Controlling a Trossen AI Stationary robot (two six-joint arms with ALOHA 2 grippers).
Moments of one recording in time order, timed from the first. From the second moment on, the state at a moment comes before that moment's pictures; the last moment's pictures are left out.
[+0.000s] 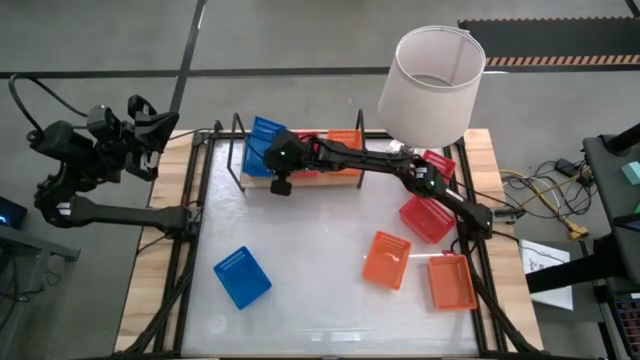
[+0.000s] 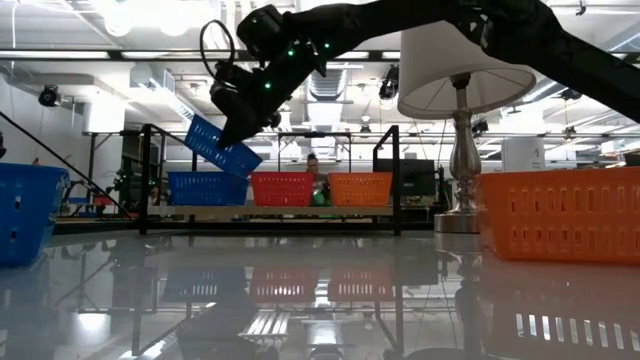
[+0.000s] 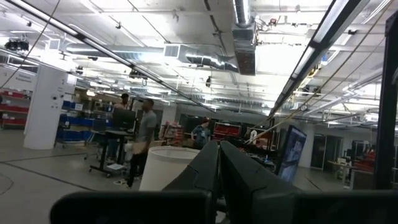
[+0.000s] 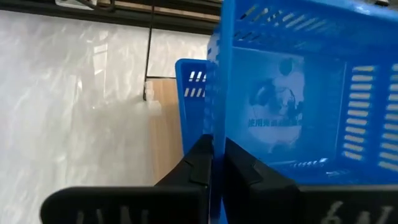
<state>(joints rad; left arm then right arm) 0.09 0.60 1.17 -0.16 -0.24 -0.06 -0.24 2.45 2.35 -0.56 0.07 -0.29</state>
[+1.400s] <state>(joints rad) 0.09 0.68 1.15 -0.92 -0.05 -0.48 -0.03 2.14 2.35 -0.99 -0.05 0.09</state>
